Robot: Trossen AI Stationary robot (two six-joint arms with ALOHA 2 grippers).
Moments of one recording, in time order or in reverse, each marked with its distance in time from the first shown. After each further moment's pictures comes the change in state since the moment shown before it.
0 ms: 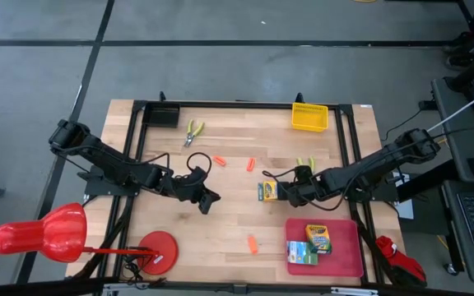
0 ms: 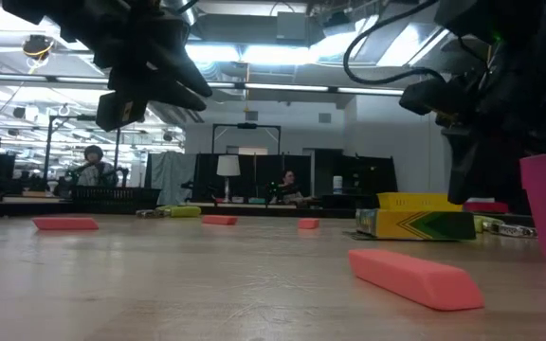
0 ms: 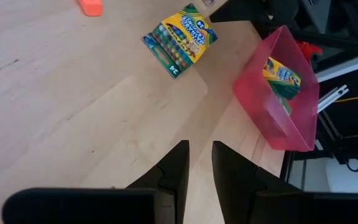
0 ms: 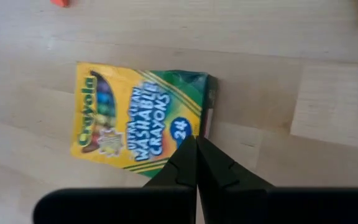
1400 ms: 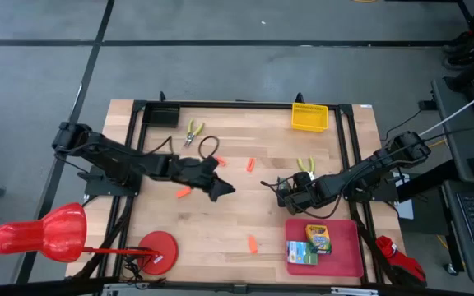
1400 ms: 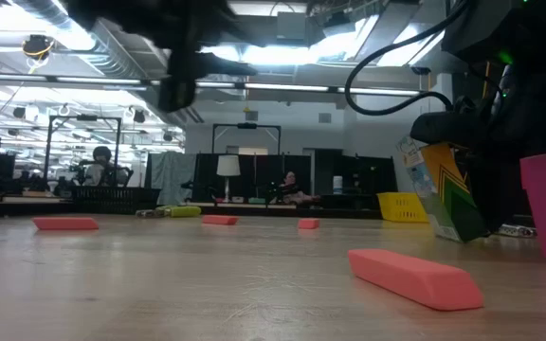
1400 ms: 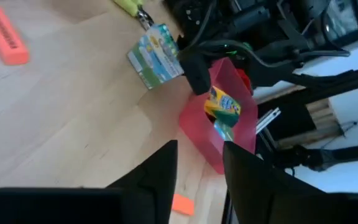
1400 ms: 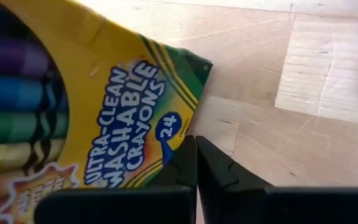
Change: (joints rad) left arm 0.173 0.052 0.086 0.168 0.237 0.086; right arm 0.051 0.114 -0.001 0.005 -0.047 0.033
